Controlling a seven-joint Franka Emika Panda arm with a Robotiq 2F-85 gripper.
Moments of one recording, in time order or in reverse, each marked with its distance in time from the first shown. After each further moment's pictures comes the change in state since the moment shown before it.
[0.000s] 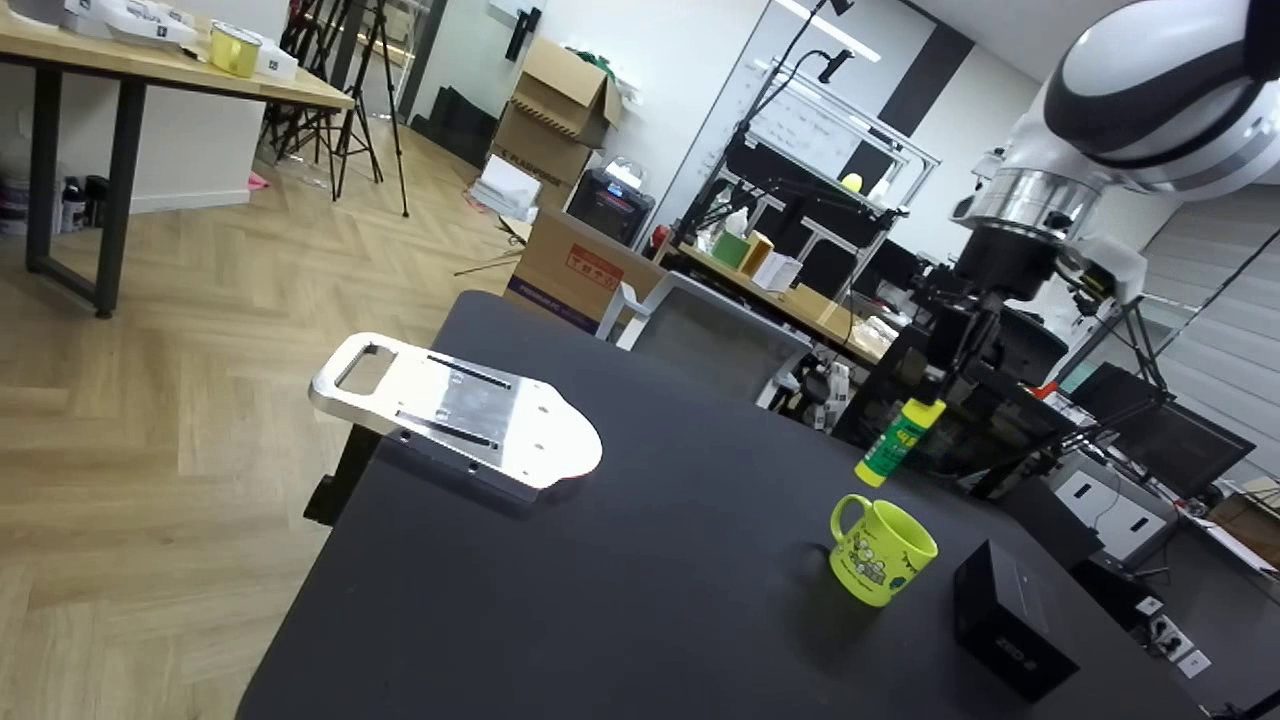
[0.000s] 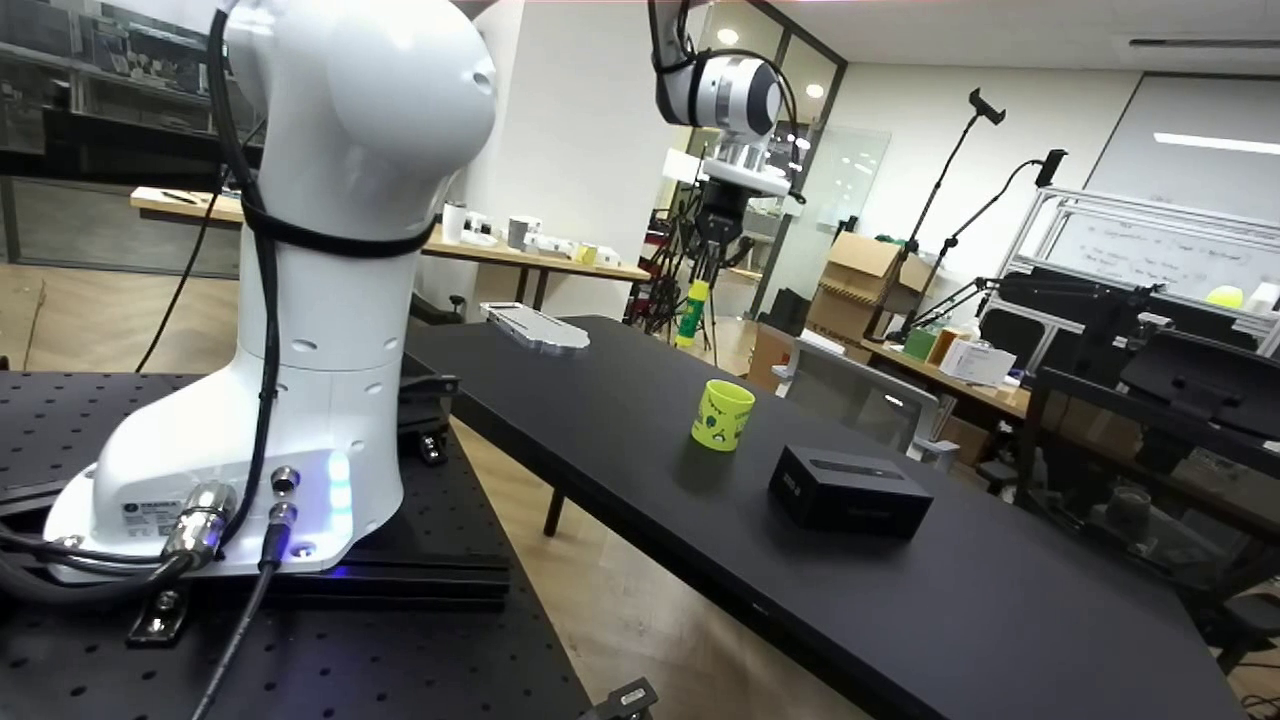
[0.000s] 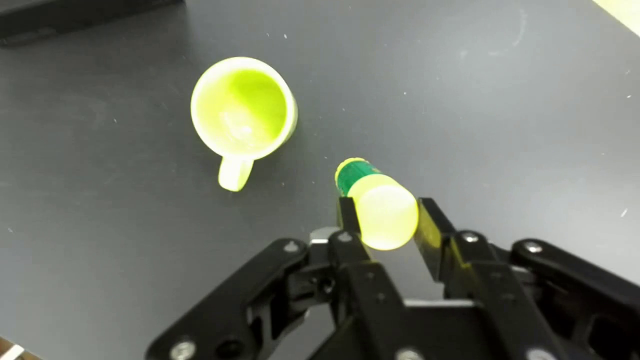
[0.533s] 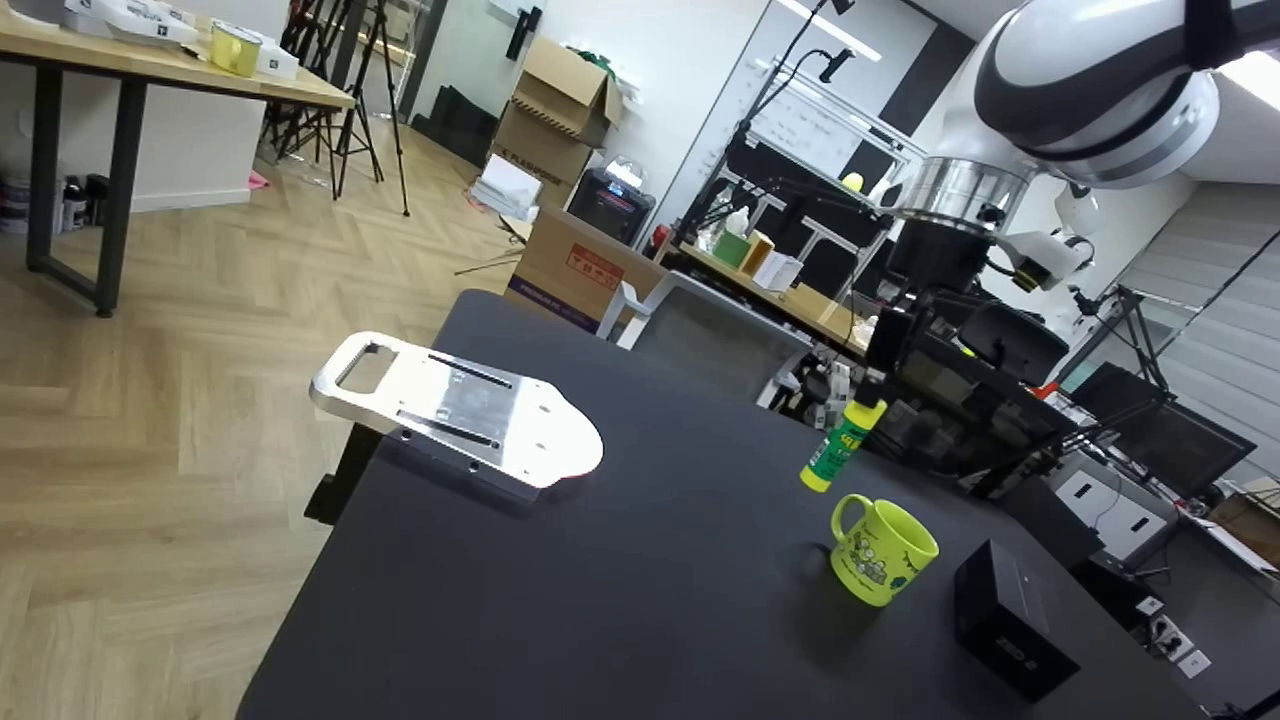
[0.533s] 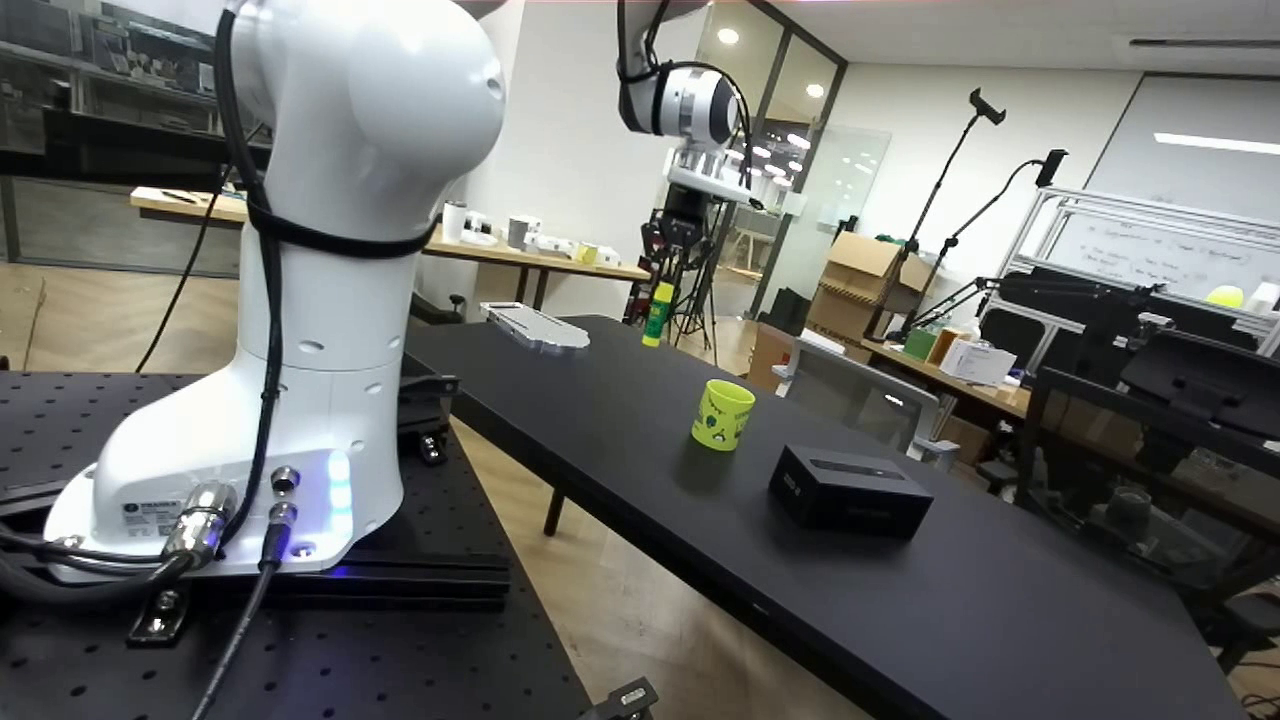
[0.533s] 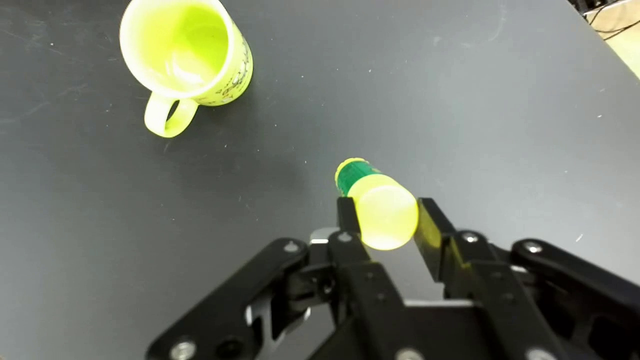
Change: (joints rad) arm 0.074 0.043 0.039 -0.003 -0.044 0.010 -0.029
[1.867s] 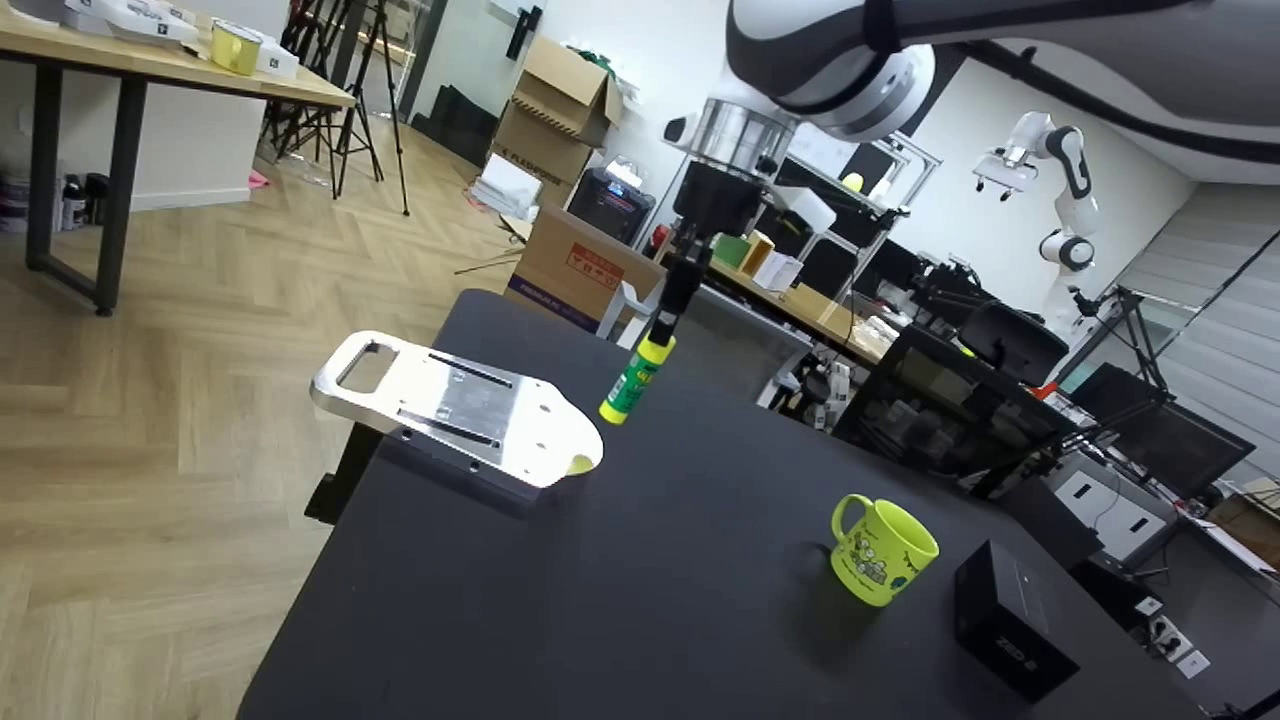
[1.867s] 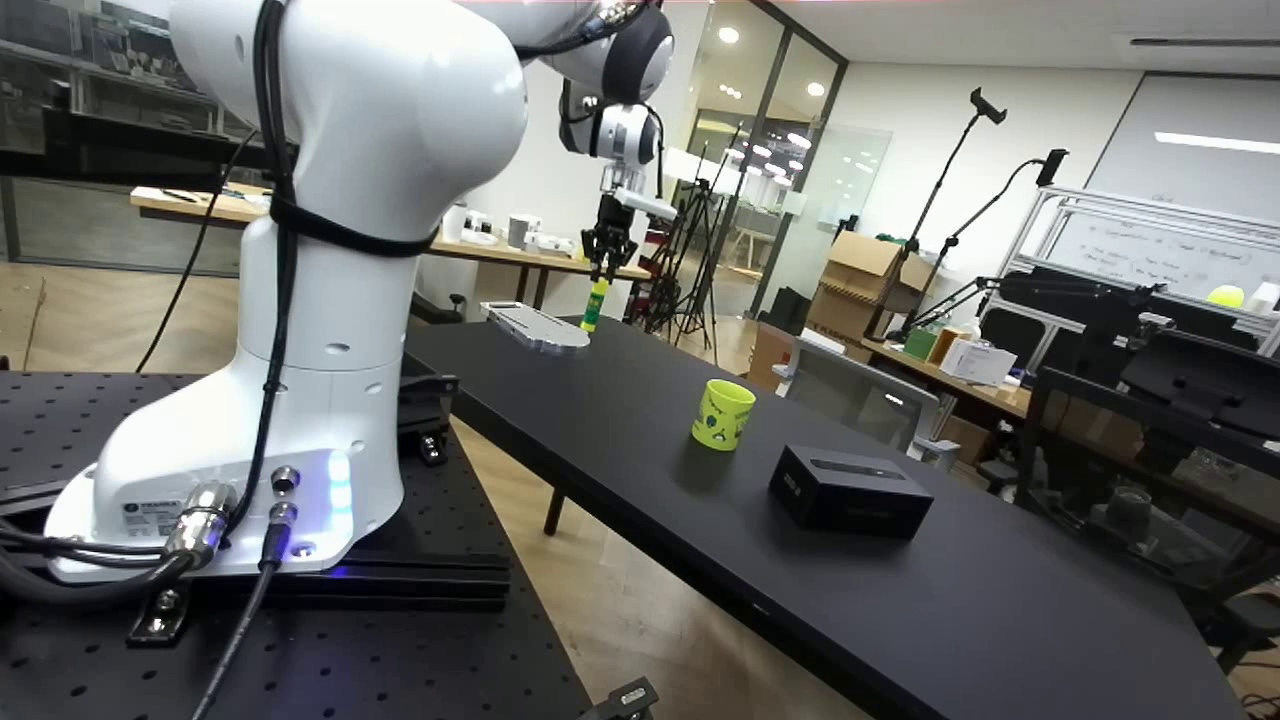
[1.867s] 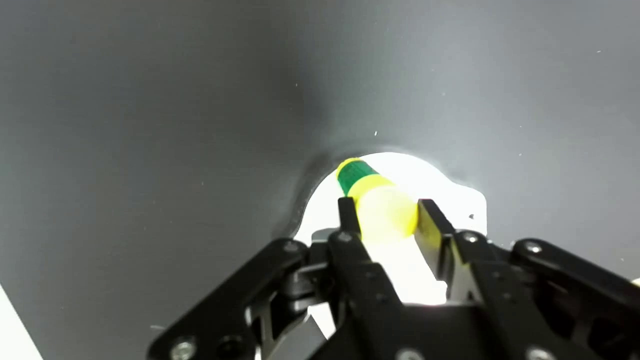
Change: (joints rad) arm 0.288 0.476 0.041 0.631 -0.083 -0.104 -0.278
